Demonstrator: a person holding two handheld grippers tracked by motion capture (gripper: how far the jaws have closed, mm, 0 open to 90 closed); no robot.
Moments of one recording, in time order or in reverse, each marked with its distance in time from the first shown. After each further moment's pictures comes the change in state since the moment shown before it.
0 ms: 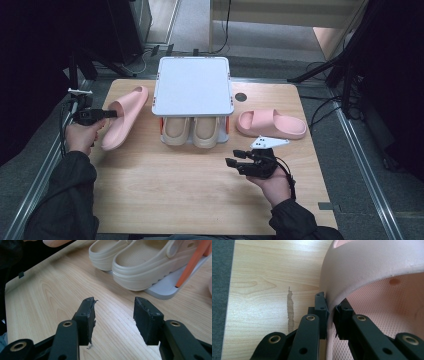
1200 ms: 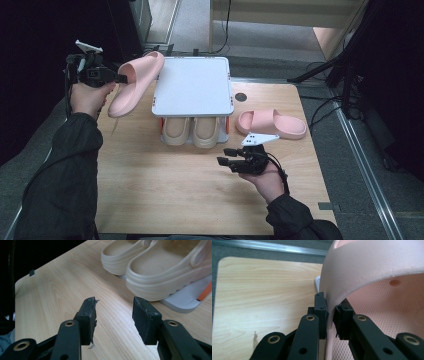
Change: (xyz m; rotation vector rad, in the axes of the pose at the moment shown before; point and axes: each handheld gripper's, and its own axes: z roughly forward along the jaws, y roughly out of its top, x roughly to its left) left arm -0.107 0.092 -0.038 -0.014 -0.007 0.093; right arm 0.005 0.011 0.019 0.017 0.075 -0.038
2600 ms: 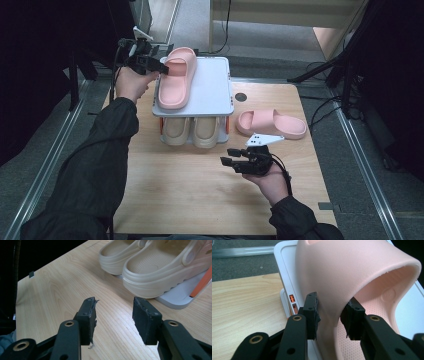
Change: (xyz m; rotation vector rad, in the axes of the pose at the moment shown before) left arm -0.098 0.030 0.057 0.076 0.002 0.164; right arm -0.002 -0.003 -0.011 -0.012 -0.016 0.011
